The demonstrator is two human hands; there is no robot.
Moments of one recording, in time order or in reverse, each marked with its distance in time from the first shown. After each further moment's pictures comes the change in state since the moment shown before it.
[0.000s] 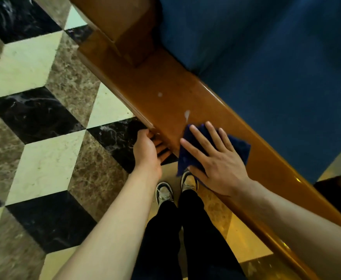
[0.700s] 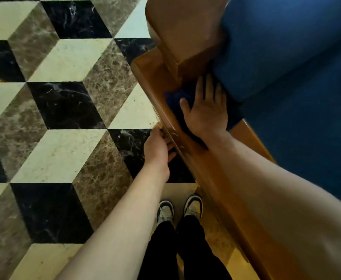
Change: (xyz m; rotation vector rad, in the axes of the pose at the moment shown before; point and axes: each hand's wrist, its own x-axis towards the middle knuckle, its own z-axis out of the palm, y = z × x) left_hand 0.017 0.047 -0.013 -0.110 0.105 0.097; right_hand 0.225 -0.030 -0.043 0.096 0.105 0.353
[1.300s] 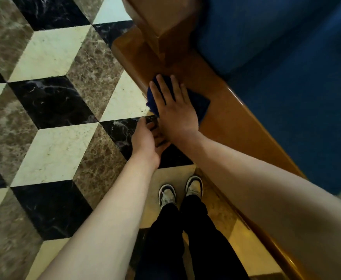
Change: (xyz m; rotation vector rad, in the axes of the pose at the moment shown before) left_hand 0.002 -0.015 -0.019 -0.034 -0.073 -0.088; right_hand -0.055 -0.031 0.033 -0.130 0.063 -0.301
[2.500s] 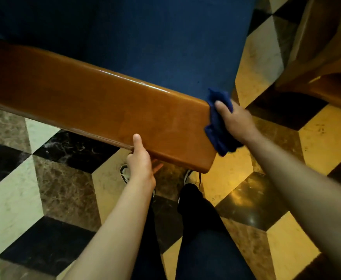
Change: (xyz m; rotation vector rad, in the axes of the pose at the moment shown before) left_hand -0.157 -0.306 0.038 0.654 -0.055 -0.066; right_hand -0.482 0.247 -0.012 0.890 0.085 1.220
